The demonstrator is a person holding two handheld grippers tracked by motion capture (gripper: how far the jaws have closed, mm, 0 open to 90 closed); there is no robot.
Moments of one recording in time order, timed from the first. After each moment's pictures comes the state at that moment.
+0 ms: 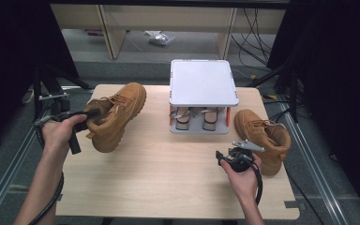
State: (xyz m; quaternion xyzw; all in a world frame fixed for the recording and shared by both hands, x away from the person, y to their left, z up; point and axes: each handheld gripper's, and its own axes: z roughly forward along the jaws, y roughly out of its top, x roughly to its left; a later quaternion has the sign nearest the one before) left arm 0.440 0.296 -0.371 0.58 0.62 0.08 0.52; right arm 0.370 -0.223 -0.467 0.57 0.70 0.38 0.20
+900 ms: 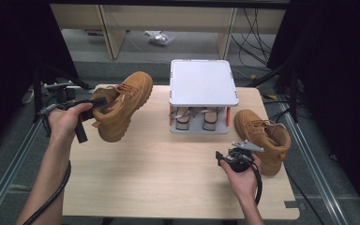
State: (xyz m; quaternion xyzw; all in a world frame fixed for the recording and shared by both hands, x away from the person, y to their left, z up) left arm 0.460 0.279 -0.347 0.58 0.60 0.08 0.54; right arm 0.372 -0.223 -0.471 0.57 0.70 0.39 0.20
